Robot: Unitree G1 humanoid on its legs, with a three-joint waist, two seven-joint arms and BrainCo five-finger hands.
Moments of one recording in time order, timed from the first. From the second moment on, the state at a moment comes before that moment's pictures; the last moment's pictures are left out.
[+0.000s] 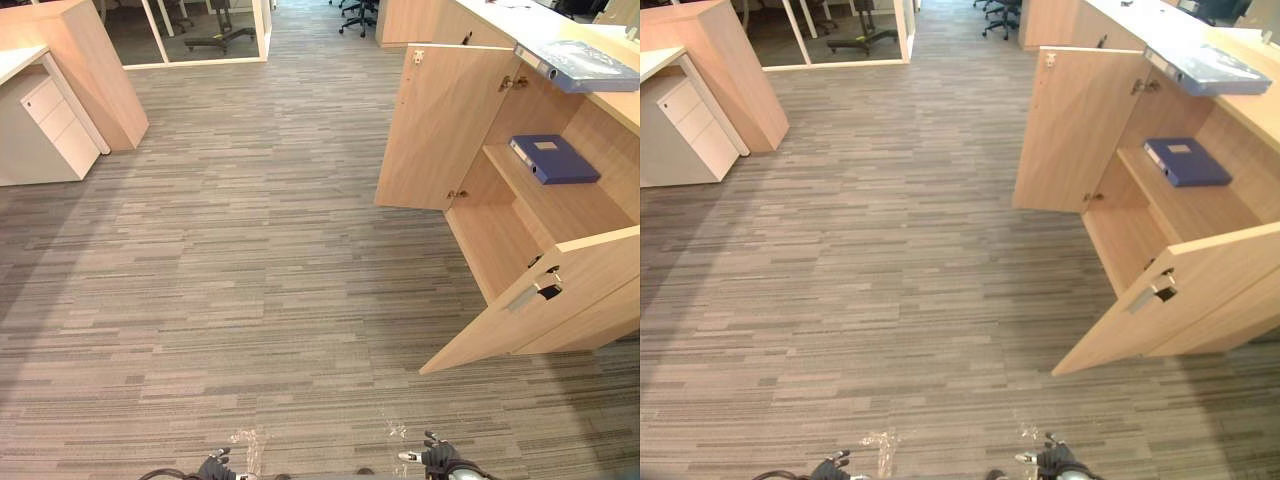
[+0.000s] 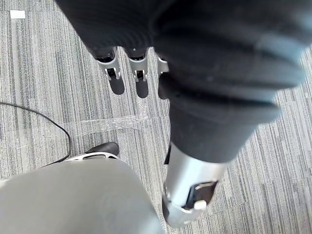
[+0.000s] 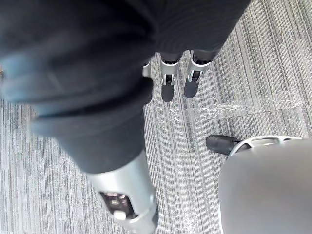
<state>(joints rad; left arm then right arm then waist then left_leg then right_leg) 0.13 0.17 -0.06 1.01 -0.02 0.01 -0.01 0.07 -0.11 -0.12 1.02 -0.02 0.06 0.01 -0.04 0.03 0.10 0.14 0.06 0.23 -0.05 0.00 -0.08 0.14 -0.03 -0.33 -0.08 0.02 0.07</state>
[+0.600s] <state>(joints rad) 0.13 0.18 -0.06 1.01 -0.03 0.00 -0.03 0.06 -0.11 -0.12 1.02 -0.02 0.05 0.02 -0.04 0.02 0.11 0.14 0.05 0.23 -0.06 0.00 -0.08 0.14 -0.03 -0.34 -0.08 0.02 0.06</state>
